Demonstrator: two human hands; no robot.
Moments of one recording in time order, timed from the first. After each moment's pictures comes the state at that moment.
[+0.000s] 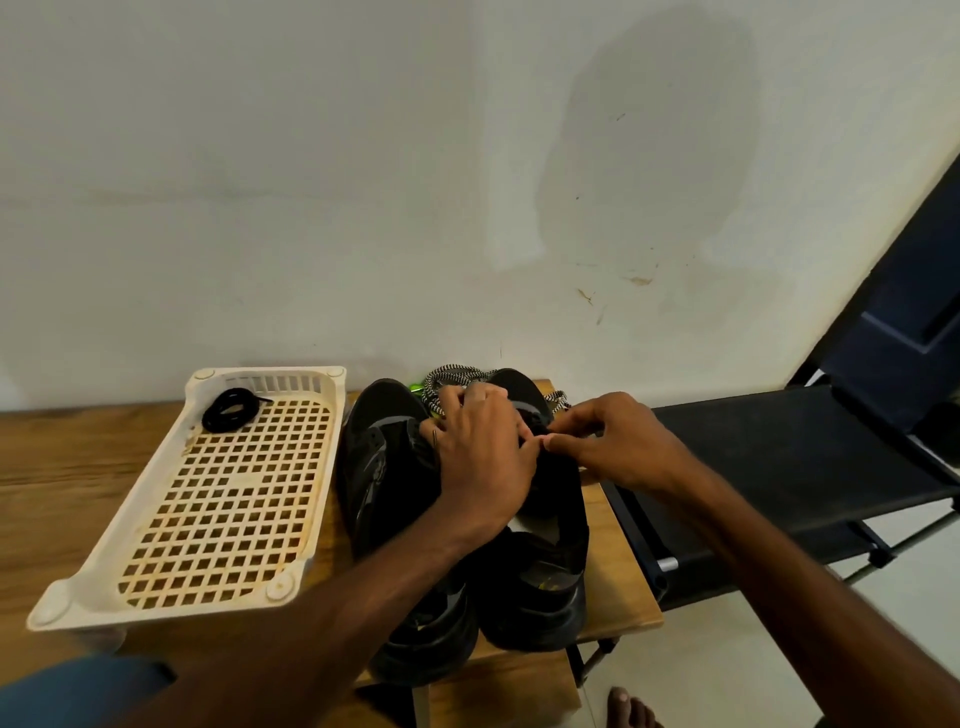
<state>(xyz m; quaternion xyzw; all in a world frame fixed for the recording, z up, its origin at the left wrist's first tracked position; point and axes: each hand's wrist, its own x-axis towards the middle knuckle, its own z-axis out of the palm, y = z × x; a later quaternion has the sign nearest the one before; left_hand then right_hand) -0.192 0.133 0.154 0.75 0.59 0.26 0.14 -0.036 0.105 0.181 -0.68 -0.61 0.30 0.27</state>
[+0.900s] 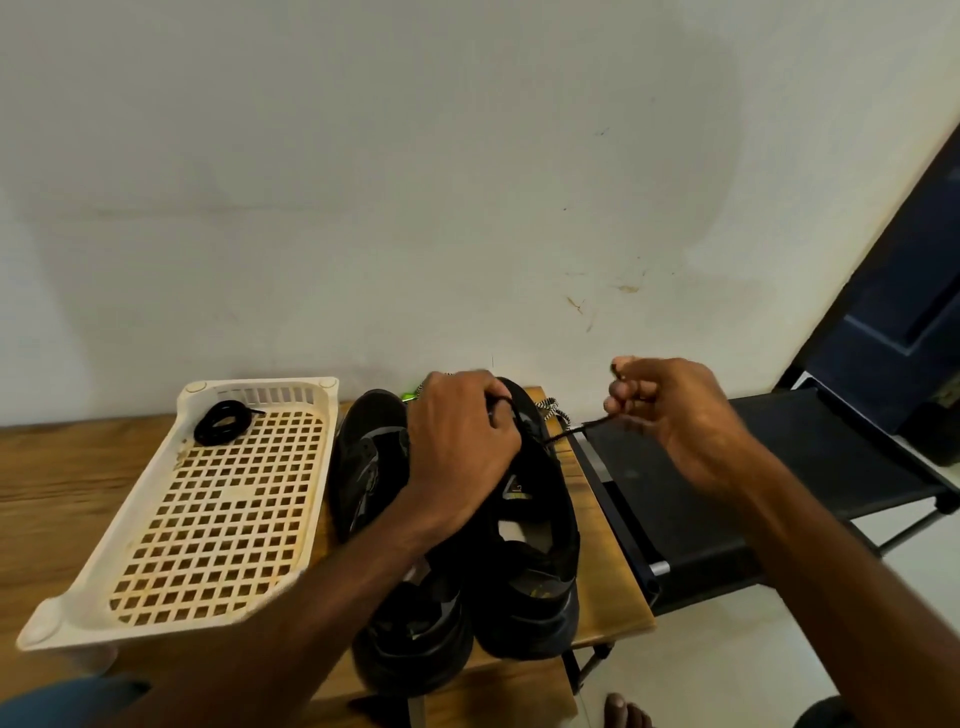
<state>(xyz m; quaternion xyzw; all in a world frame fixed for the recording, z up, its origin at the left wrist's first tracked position) -0.208 0.139 0.178 0.74 0.54 0.38 0.14 -0.011 0.098 0.219 -0.61 -0.36 0.43 0.56</state>
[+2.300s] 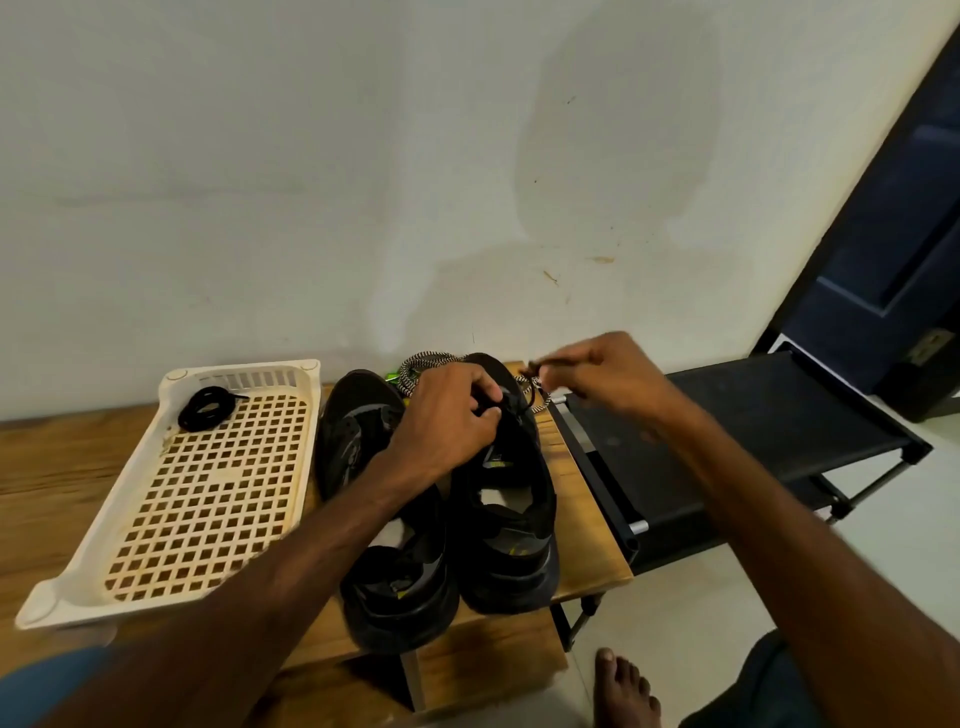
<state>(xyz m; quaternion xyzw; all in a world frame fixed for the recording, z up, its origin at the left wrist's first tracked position) -0.212 0.162 0.155 0.80 0.46 0.31 0.21 -0.019 0.104 0.210 -0.65 -0.58 0.31 0.38</state>
